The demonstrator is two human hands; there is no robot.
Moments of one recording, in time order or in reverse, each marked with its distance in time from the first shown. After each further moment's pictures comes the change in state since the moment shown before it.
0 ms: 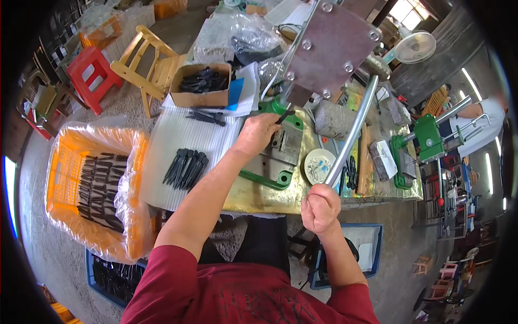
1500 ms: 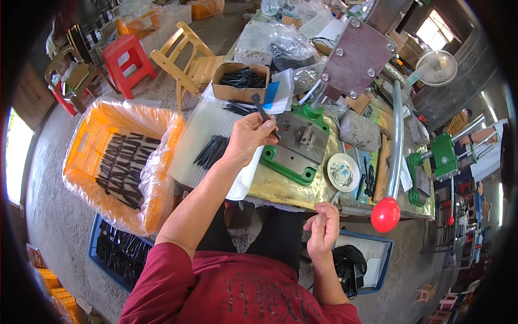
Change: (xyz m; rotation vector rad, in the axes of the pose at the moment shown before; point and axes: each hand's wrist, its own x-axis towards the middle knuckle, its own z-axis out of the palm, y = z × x) left_hand -0.051 0.034 -0.077 -0.894 0.159 -0.606; right_hand -0.053 -0.070 0.010 0.562 0.138 0.609
